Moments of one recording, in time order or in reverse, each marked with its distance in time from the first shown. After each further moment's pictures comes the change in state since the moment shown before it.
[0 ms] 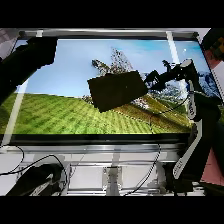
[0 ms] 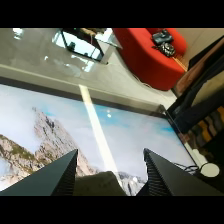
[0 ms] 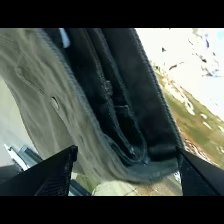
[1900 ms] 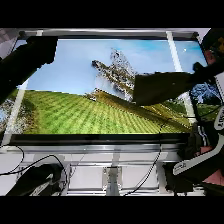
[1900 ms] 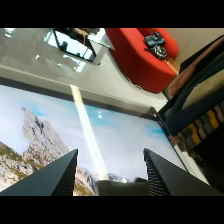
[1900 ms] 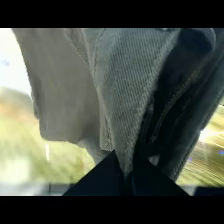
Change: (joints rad) left arm 0.000 0.000 0.000 -0.046 0.011 0.000; right arm -0.327 0.388 0.043 -0.420 0.277 0.126
